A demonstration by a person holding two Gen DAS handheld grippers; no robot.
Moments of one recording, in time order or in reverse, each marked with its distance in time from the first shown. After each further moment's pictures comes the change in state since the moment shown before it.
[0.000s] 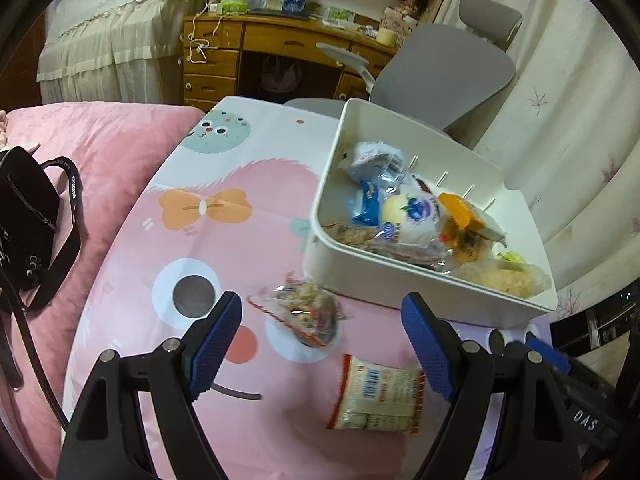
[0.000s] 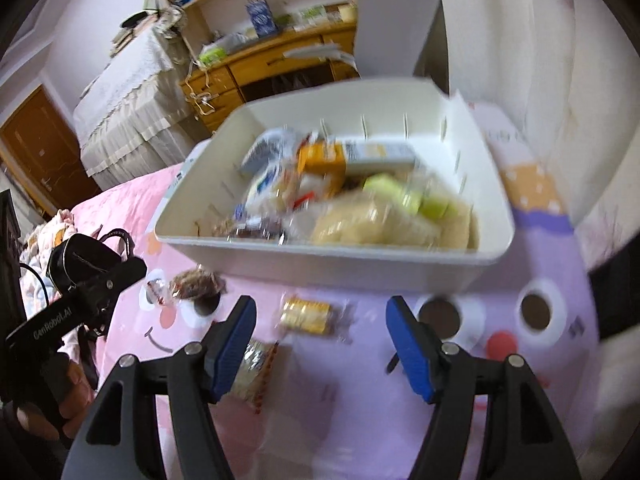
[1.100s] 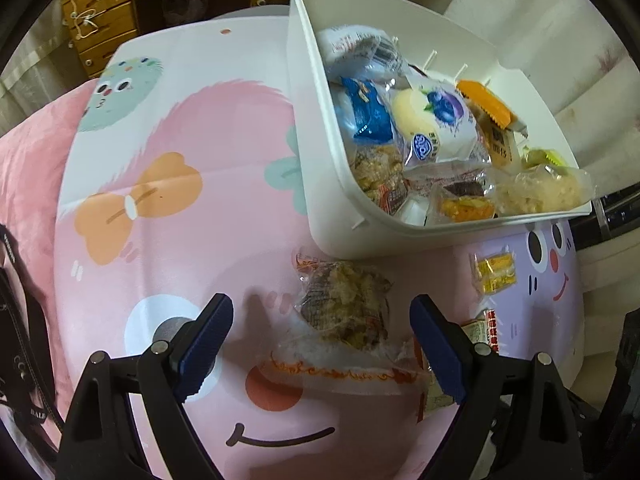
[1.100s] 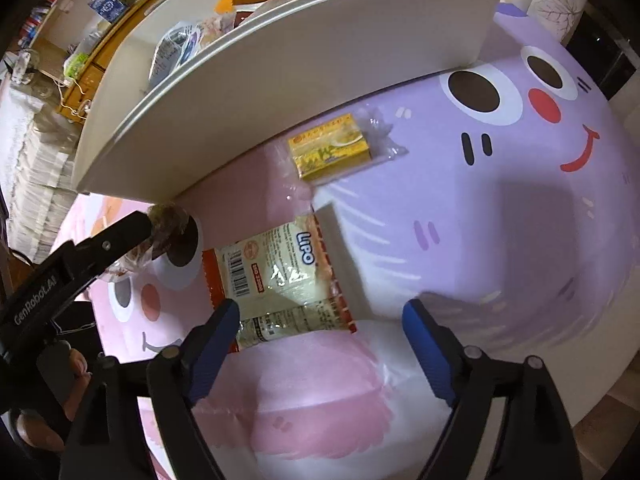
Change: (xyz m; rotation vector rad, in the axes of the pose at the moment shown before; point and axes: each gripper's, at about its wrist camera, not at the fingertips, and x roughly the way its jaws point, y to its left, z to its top) left arm 0.107 0.015 0.030 0.324 0.392 -0.134; right arm 0.072 0.058 -0.067 0.489 0.279 -0.204
